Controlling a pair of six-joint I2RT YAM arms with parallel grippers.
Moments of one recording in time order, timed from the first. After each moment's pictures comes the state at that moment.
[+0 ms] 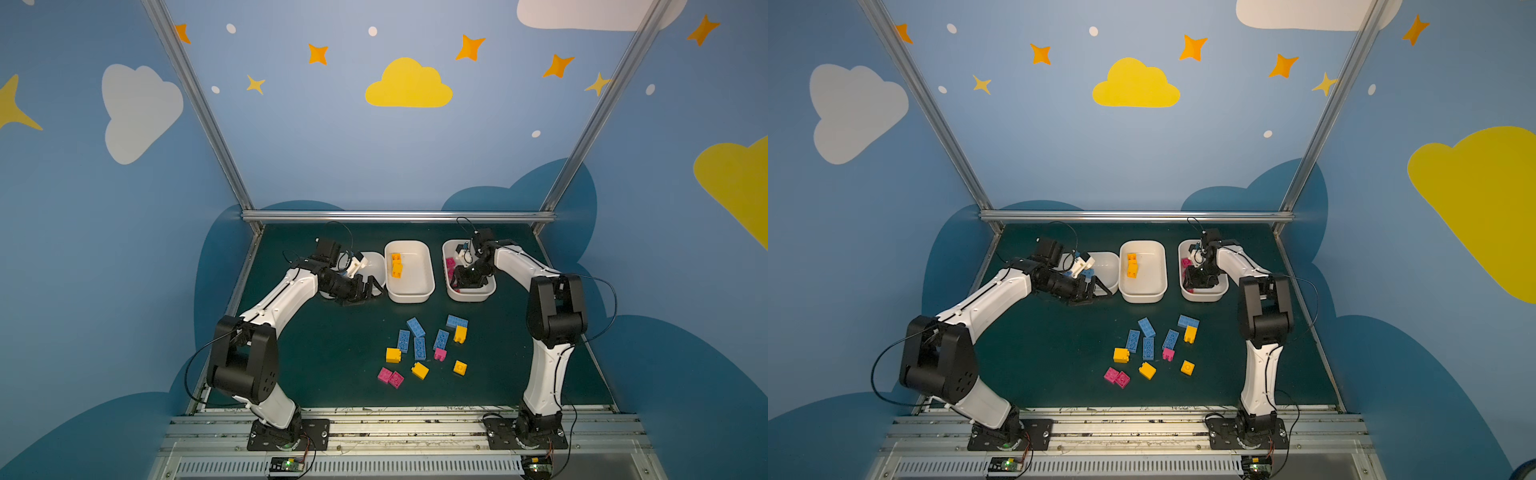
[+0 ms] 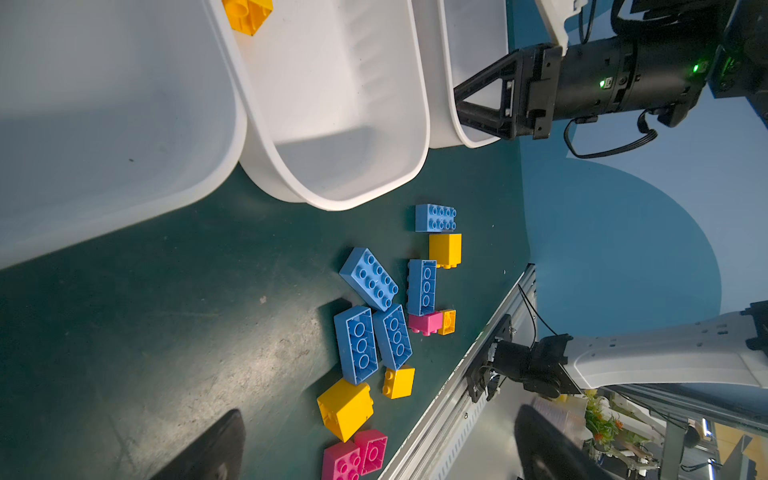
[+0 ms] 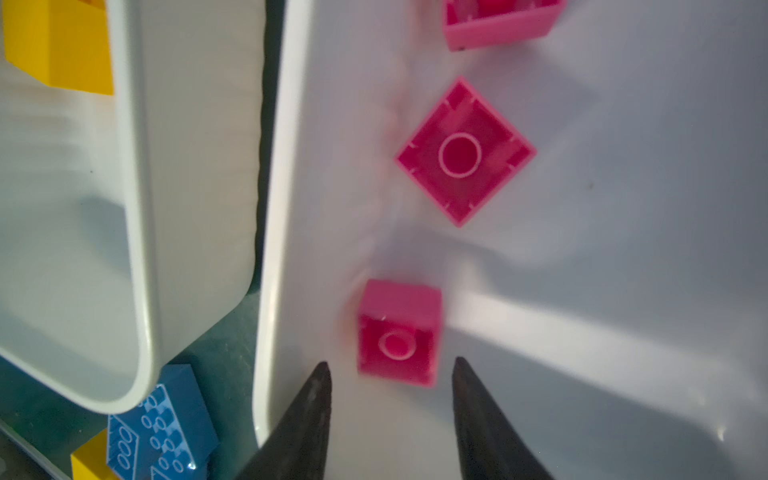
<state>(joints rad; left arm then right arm) -0.25 1.62 1.24 -0.77 0.78 -0.23 0.22 2.06 1.58 -0.85 -0.33 0.00</state>
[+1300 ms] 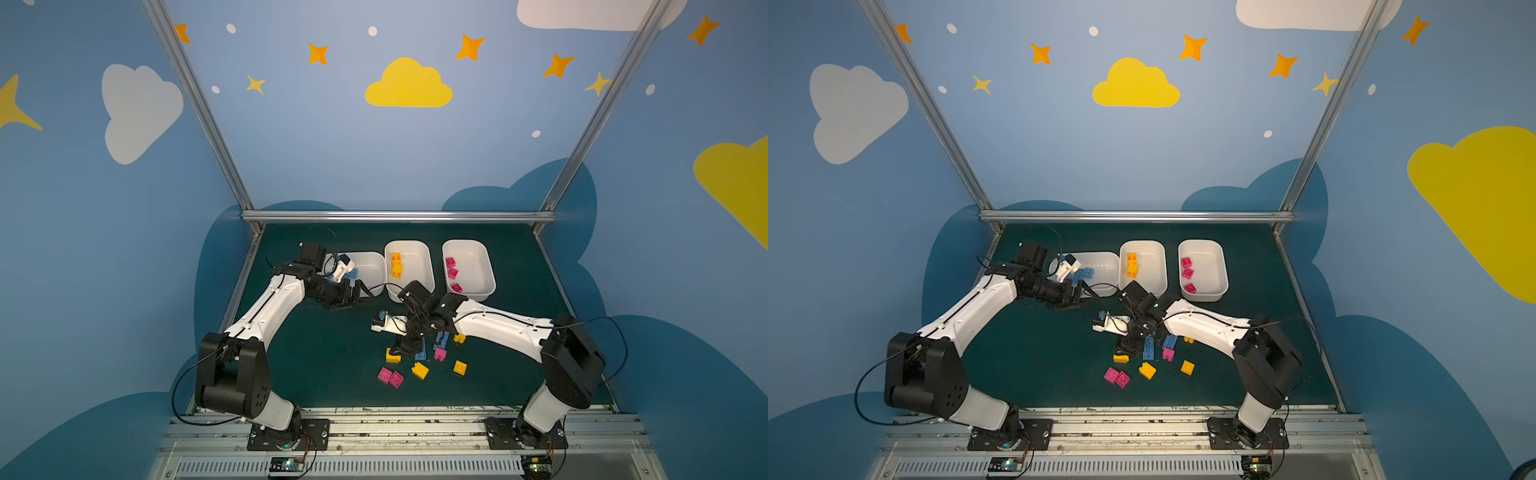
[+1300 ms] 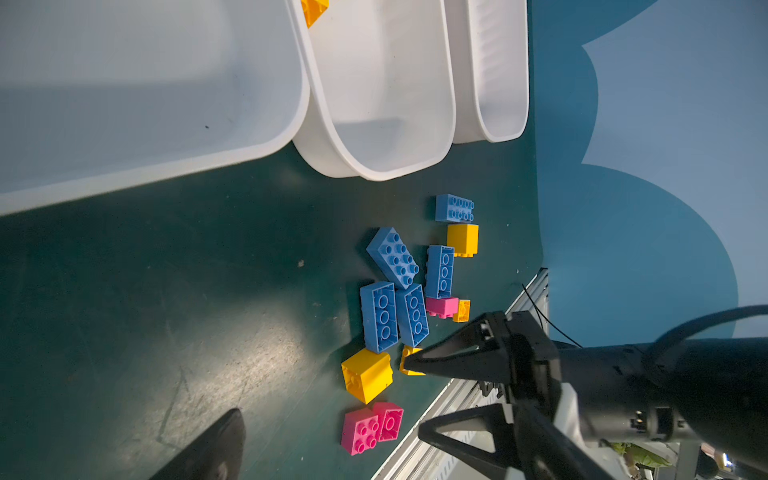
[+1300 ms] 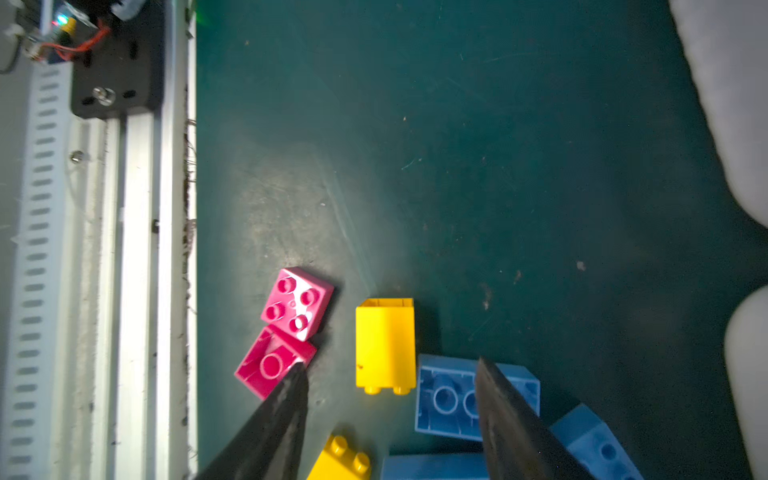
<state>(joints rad) -0.16 1.51 1.17 -0.85 0.76 -0.16 0.95 1.72 1.19 -0.58 -0.36 -0.52</state>
